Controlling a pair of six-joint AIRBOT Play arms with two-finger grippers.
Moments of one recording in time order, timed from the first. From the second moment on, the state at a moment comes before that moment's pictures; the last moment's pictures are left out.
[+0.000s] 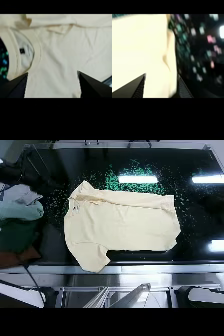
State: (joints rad) left arm 0.23 -1.72 1.70 0.90 -1.54 -1.26; right arm -0.64 -1.49 1.15 -0.77 1.23 0.88
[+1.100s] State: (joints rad) left arm 0.04 -1.66 0.93 0.98 -1.41 -1.19; right arm -0.47 -1.49 0.74 -0.91 1.25 0.93
